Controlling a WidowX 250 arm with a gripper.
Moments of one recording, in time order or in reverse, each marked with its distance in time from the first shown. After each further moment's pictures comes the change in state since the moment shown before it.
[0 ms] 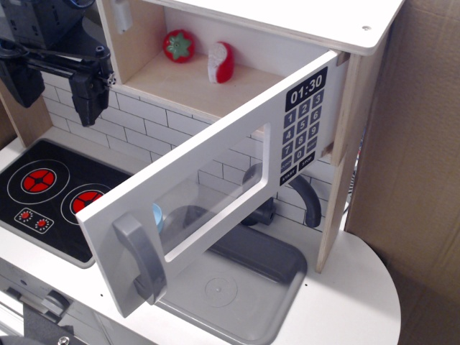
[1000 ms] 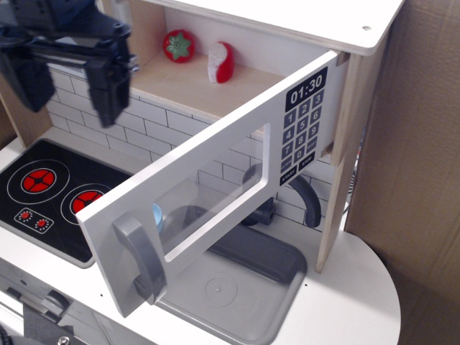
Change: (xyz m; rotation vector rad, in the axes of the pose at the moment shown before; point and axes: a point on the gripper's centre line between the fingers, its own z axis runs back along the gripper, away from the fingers) arm -0.026 -0.050 0.043 -0.118 0.064 -0.003
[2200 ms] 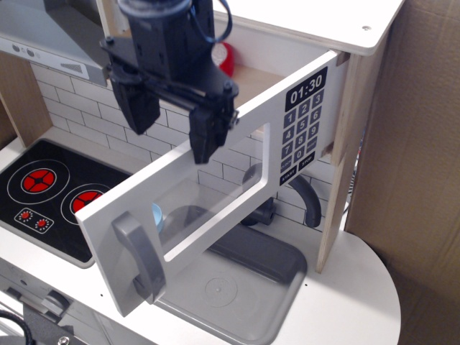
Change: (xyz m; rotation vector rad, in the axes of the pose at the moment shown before) arm 0.021 -0.042 -0.040 0.039 -0.061 -0.209
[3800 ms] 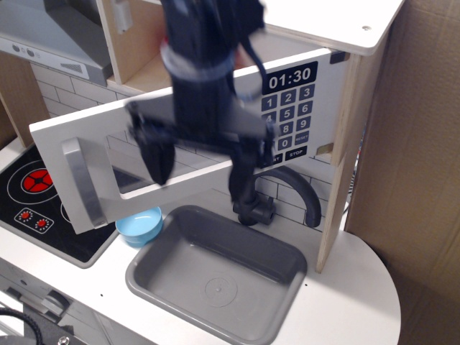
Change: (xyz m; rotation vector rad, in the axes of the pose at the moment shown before) arm -0.008 -0.036 -0.035 0.022 0.050 0.318
